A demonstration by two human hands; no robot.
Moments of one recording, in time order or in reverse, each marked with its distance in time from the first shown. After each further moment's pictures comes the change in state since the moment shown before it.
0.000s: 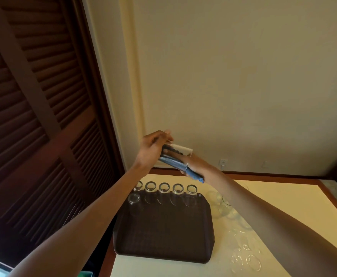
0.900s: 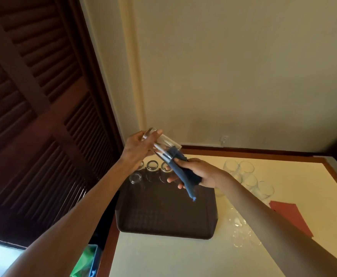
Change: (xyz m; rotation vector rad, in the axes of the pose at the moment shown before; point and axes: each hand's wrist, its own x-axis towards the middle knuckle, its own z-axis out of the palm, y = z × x) left_hand -0.005 -0.078 -0.037 -0.180 0.043 -0.372; right_hand 0.001 0.068 0.035 0.638 -0.490 0.158
